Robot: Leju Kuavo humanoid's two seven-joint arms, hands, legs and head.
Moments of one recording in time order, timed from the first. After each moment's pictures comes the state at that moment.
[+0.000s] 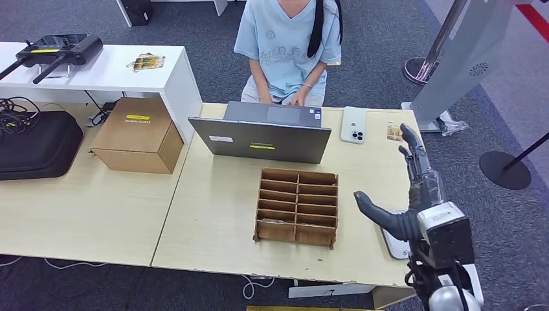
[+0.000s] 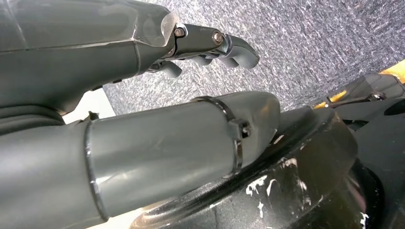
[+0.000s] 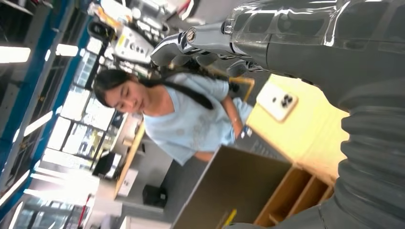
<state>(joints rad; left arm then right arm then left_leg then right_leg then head) -0.02 -0.08 -0.16 -0.20 -0.19 -0.07 0.06 -0.03 -0.14 0.09 -1.88 0.25 0.08 -0.22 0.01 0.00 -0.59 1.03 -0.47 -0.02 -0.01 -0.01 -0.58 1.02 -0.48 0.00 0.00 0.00</state>
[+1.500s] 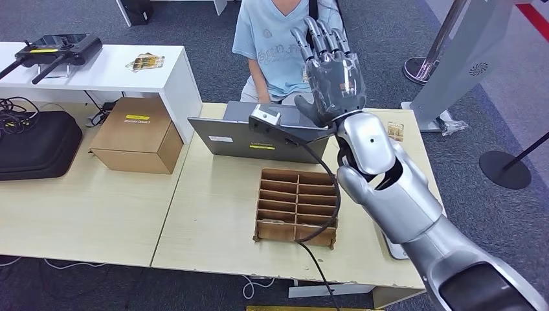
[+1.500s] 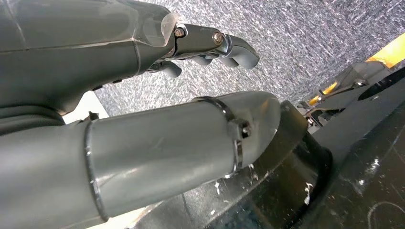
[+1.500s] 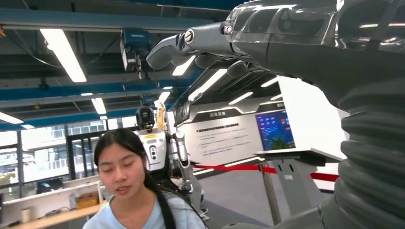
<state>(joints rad) -0.08 -0.07 -0.20 -0.20 -0.27 -0.17 0.10 -0.89 -0.13 0.62 -1.19 1.09 0.04 0.14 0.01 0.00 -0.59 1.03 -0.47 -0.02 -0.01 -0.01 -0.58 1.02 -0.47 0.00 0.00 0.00</state>
